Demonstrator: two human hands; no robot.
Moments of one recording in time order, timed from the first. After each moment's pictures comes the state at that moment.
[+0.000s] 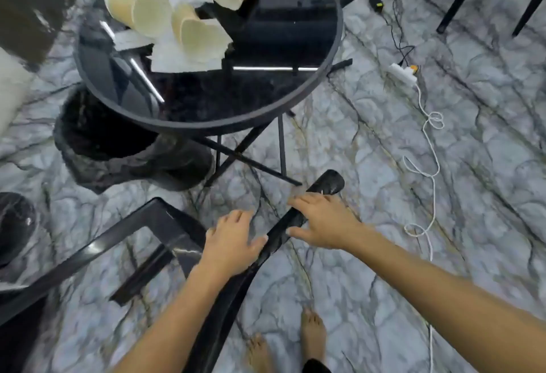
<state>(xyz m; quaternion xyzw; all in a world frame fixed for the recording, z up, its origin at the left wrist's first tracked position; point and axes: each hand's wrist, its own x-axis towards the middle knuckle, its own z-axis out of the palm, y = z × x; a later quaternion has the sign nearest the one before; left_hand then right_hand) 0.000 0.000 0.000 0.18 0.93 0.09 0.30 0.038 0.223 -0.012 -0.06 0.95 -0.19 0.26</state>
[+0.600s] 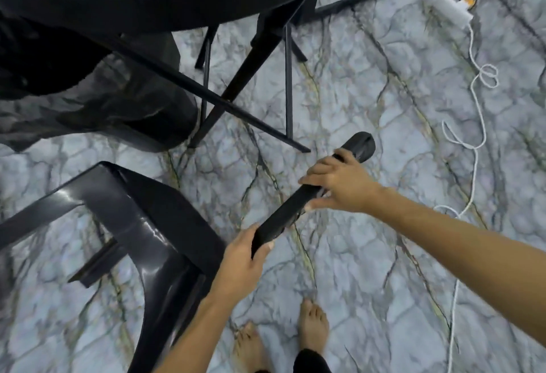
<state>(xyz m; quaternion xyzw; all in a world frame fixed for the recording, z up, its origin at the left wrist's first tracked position) 0.037 -0.019 -0.222 0.08 0.87 0.35 0.34 -0.017 0.277 -0.219 -0.21 0.96 -0.10 0.15</state>
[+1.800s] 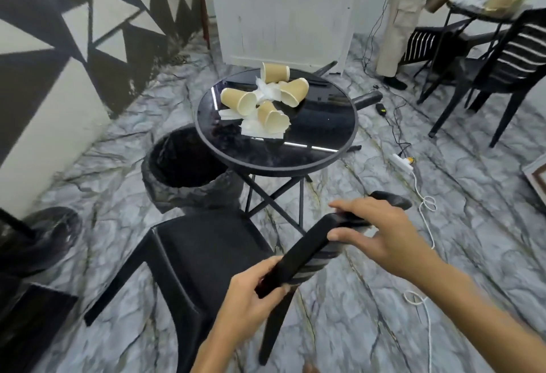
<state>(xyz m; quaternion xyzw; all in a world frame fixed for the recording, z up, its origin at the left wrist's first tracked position) 0.134 -0.098 0.163 0.16 0.81 0.55 0.16 0.135 0.175 0.251 -0.12 0.92 -0.35 -0.13</state>
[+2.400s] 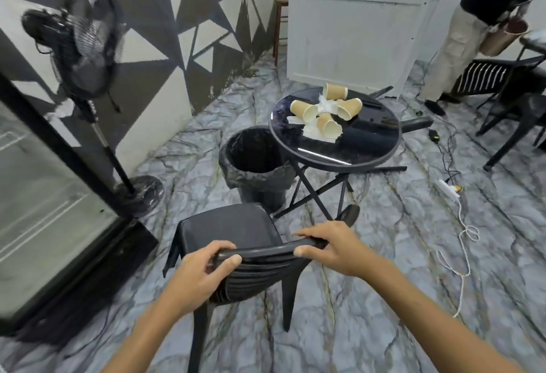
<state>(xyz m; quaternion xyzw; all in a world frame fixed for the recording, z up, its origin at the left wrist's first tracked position) 0.276 -0.288 0.279 0.06 0.89 0.45 0.07 0.226 0.031 0.289 -0.25 0.92 -0.31 0.06</state>
